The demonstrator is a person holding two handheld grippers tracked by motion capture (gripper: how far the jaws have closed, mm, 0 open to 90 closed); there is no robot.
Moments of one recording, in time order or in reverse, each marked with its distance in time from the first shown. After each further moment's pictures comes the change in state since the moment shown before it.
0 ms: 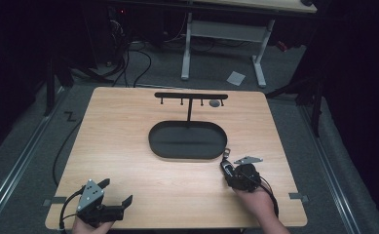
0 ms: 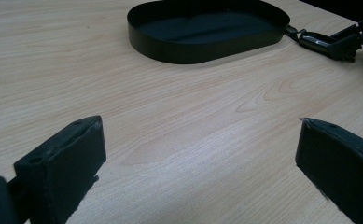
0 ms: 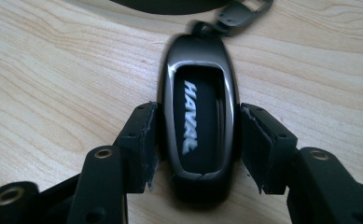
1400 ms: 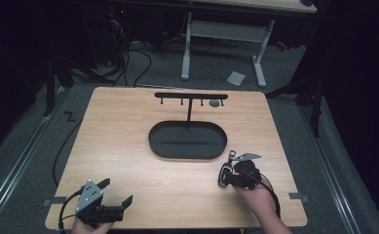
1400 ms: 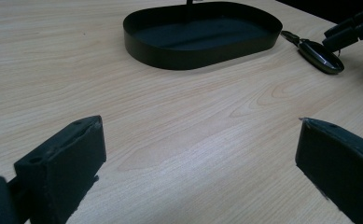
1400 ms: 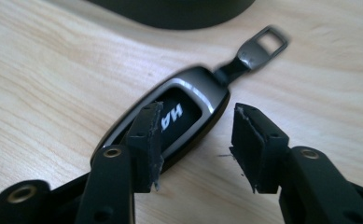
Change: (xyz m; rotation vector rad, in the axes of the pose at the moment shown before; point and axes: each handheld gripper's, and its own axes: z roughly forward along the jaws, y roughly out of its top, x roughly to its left) left arm -0.002 0.002 -0.002 -0.018 -0.022 0.000; right arm 0.007 0.016 -0.015 0.002 -0.027 -0.020
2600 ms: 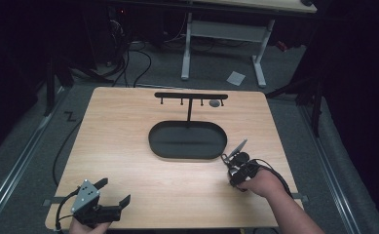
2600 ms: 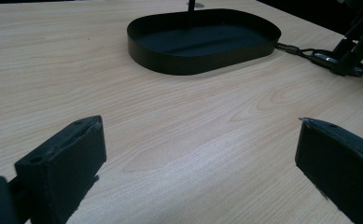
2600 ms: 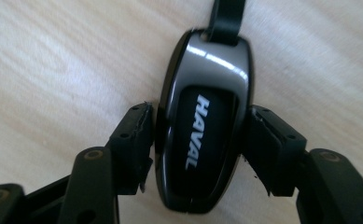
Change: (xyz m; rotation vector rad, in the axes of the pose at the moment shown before) left arm 0.004 0.001 -0.007 -0.022 -0.002 -0.011; right arm -0.018 0.031 0.023 0.566 0.082 -0.154
